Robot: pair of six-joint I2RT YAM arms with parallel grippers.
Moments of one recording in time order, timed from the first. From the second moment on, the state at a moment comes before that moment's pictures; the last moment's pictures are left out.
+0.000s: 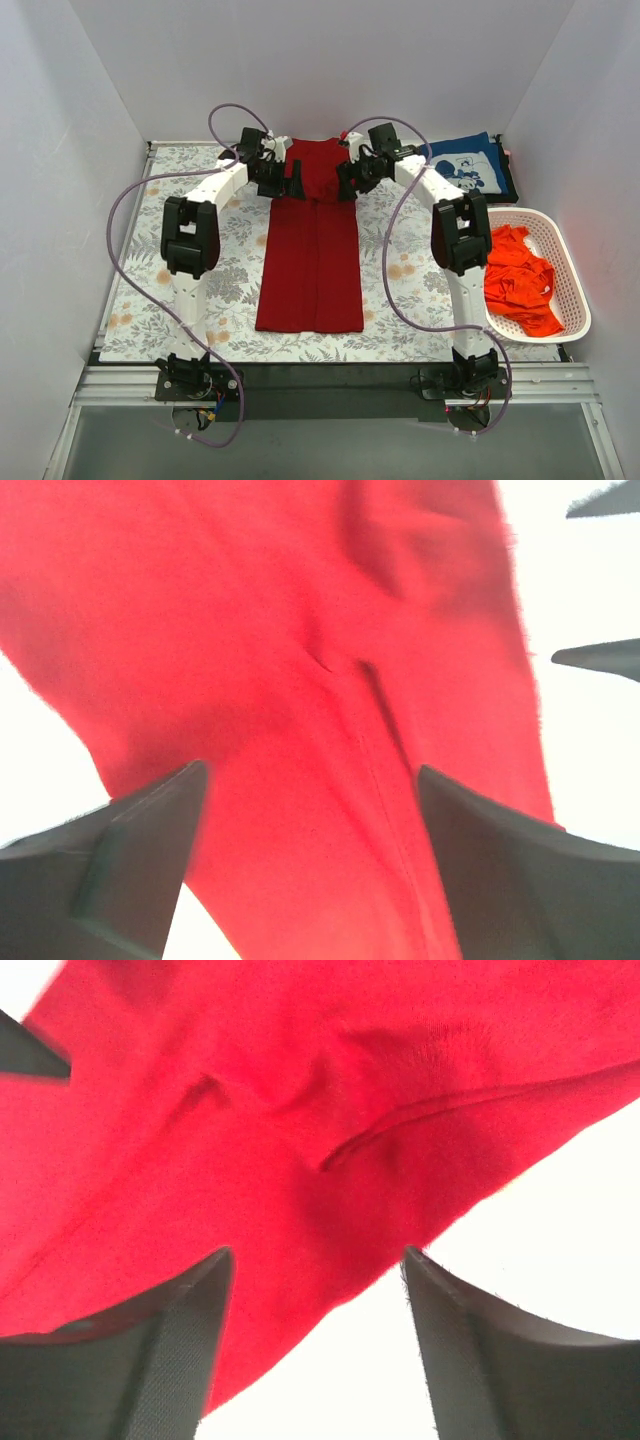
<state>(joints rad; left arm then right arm) -0.24 2.30 1.92 -0.60 0.48 -0.08 0.37 2.33 1.98 -0.59 -0.51 -0.21</state>
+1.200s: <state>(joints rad) -0.30 0.93 0.55 -0.91 0.78 1.08 1.00 1.29 0.74 -0.41 -0.43 -0.69</state>
